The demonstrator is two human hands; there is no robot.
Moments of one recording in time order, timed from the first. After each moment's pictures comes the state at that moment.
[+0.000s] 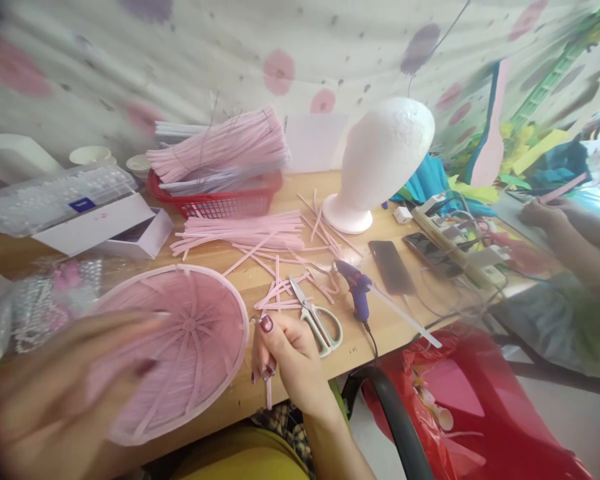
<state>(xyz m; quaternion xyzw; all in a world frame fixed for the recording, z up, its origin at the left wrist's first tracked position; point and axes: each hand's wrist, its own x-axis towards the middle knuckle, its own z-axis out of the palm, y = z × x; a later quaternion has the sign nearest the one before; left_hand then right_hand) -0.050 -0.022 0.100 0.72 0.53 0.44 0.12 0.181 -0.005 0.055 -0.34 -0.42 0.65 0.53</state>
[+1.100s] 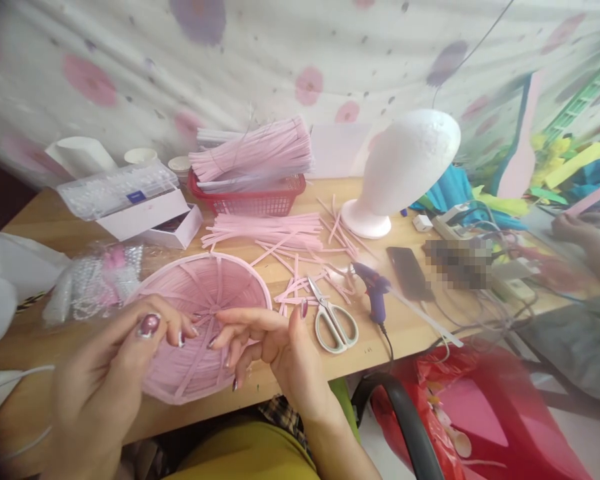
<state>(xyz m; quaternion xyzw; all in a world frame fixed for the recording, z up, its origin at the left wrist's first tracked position) -0.031 -0.030 0.111 0.63 0.53 0.52 0.25 0.154 -0.011 0.079 -0.22 -0.38 0.77 0.47</state>
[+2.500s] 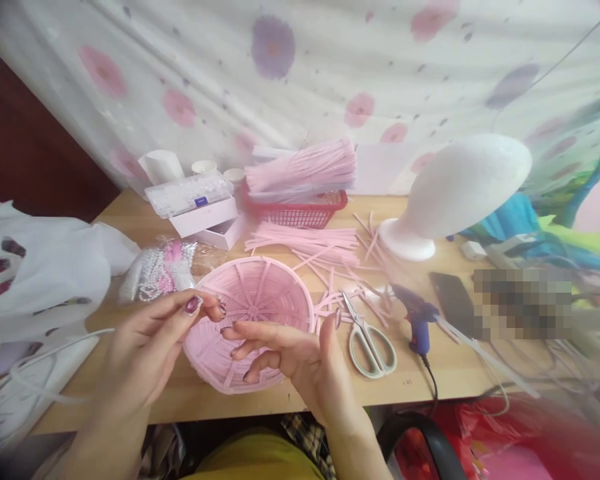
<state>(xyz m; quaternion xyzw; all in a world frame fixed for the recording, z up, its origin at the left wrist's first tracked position) -0.058 -0.033 0.101 0.37 0.54 0.60 0.46 0.142 -0.003 0.083 -0.19 -0.48 0.76 0.39</state>
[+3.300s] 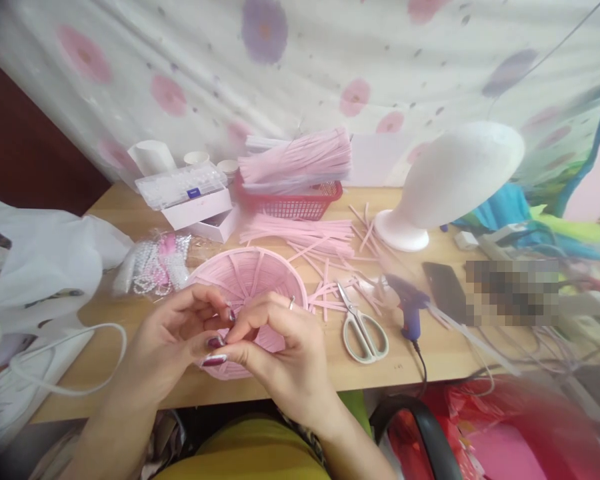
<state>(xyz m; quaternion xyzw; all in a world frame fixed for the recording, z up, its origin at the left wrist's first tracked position) -0.052 -0.027 0.100 0.40 0.38 0.55 0.62 0.122 -0.007 0.102 -0.27 -0.66 0.44 0.55</state>
